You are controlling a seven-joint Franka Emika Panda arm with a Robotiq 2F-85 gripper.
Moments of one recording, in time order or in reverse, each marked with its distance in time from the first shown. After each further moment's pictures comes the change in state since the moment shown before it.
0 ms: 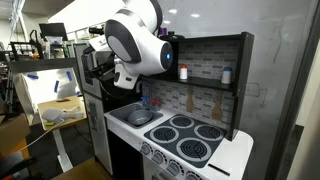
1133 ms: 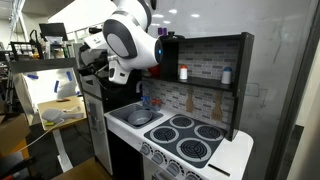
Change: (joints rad) arm 0.059 -0.011 0.057 0.017 -0.079 -0.030 -0.004
